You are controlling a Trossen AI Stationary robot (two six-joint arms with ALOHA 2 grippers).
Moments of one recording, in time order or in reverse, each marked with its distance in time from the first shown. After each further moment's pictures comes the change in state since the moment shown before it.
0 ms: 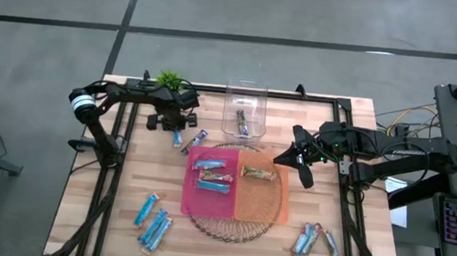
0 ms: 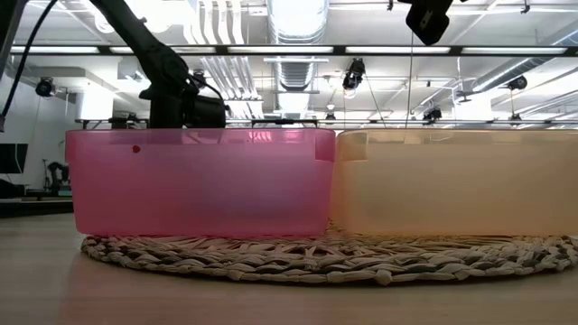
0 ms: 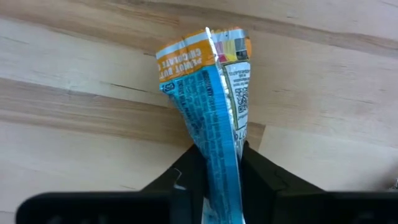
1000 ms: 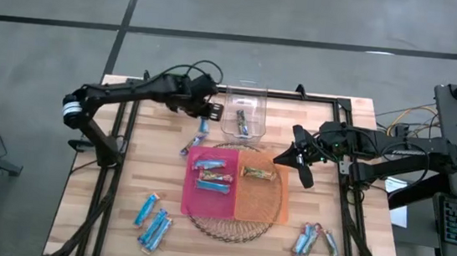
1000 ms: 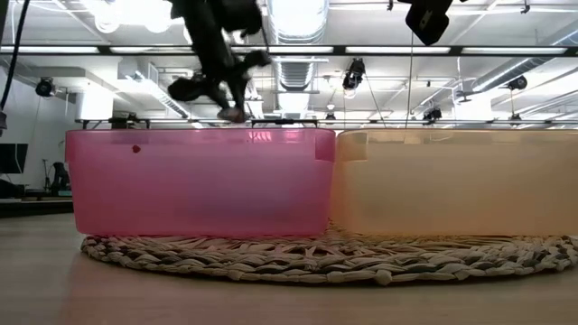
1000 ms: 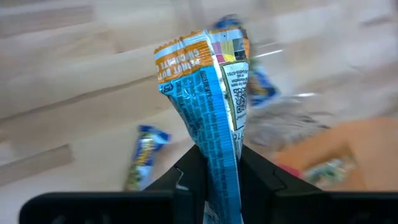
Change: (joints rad) left arm -0.246 -0.090 0.502 -0.144 -0.052 0.225; right arm 0.000 0.000 0.000 0.001 0.000 -0.007
